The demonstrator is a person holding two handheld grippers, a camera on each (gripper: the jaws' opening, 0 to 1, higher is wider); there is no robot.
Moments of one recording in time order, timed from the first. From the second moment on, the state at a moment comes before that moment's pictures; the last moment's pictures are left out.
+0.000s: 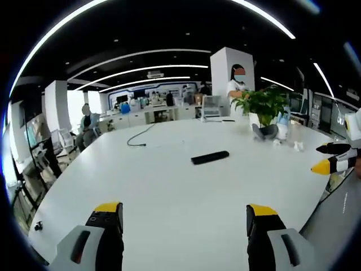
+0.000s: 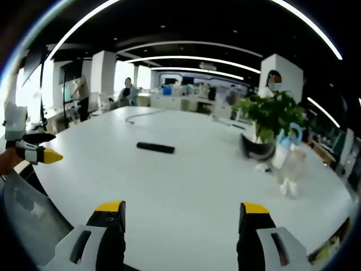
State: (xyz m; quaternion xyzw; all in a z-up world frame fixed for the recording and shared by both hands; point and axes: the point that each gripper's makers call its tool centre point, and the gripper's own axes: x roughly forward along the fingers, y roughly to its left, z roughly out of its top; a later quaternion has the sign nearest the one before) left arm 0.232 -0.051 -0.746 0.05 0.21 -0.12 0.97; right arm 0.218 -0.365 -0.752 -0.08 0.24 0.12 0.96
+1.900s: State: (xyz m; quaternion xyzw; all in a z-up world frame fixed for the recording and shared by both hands) left arm 0.240 -0.053 -0.726 0.08 0.18 -0.12 0.97; right arm 0.217 -0.361 -0.754 -0.09 0.24 0.13 0.96
